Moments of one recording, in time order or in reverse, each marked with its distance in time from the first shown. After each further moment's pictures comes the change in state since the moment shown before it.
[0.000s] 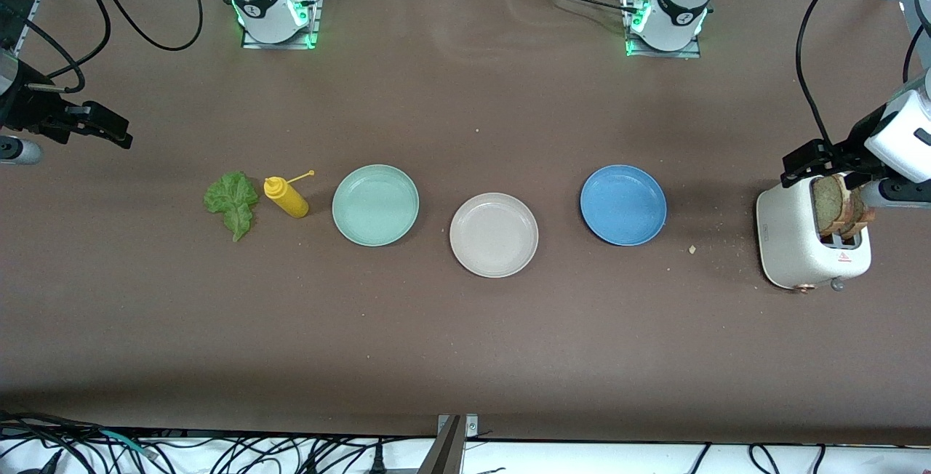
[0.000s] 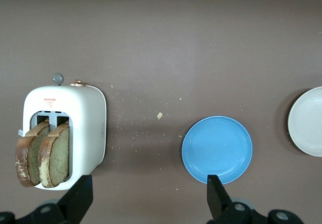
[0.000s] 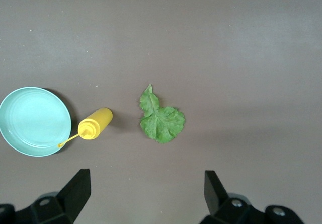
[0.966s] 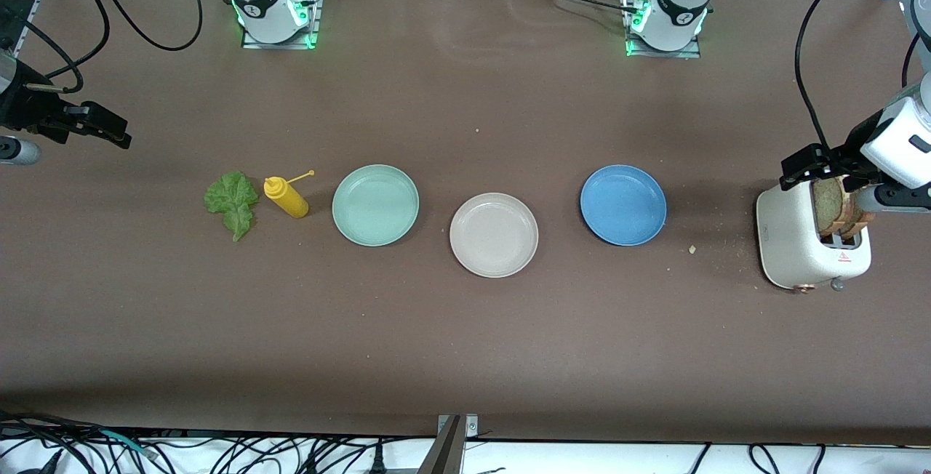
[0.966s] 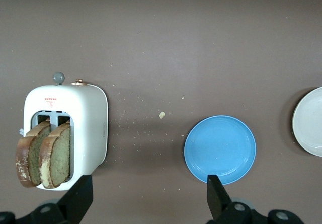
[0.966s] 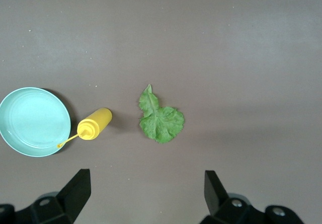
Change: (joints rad) left arm 0.001 0.012 0.000 0.000 0.008 0.002 0.000; right arm 0.000 0.000 -0.003 0.000 0.000 0.000 0.000
